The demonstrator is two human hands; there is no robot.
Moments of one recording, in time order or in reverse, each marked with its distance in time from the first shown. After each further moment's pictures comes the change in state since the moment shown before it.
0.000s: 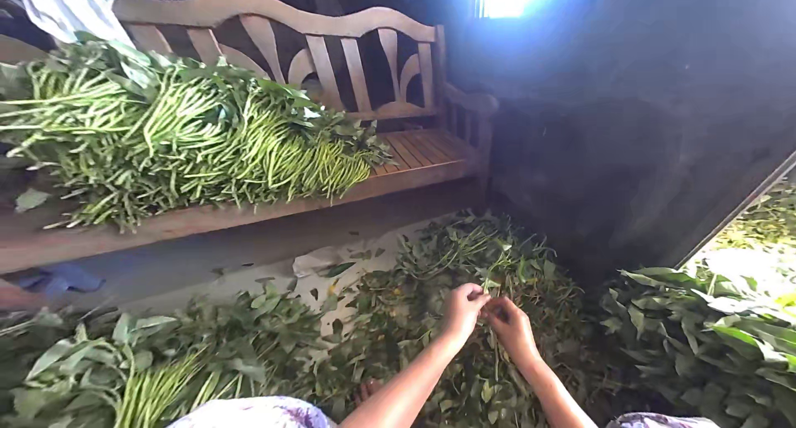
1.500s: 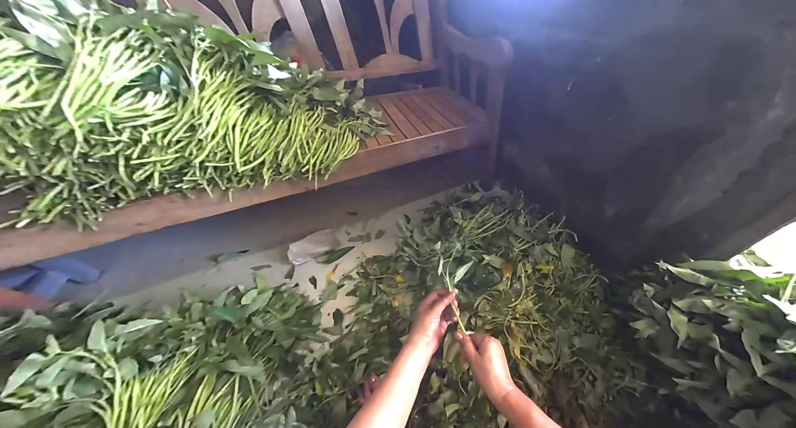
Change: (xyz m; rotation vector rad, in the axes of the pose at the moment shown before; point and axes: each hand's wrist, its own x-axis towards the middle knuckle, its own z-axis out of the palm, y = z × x) left_hand 0.050 -0.111 -0.017 -0.869 0.080 -0.225; right_hand -0.001 0.031 0.071 -0.106 -0.276 0.314
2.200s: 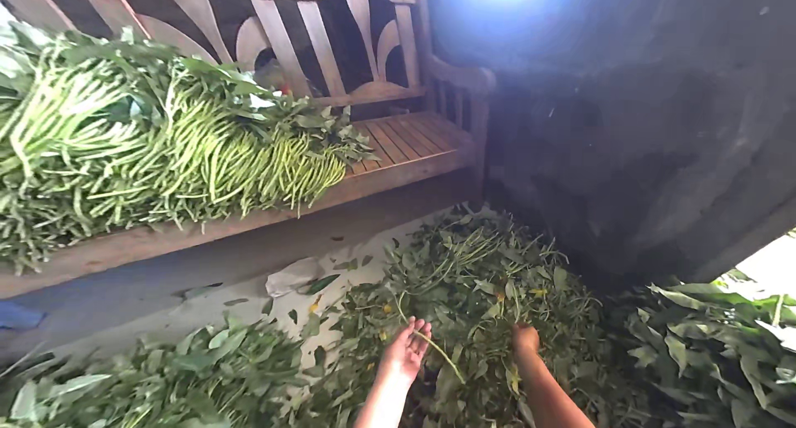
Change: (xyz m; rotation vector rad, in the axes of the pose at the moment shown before) left_hand 0.016 0.025 -0.016 -0.369 0.378 -0.133; right_hand 0.132 0.094 -0.067 0.266 0.426 0.633
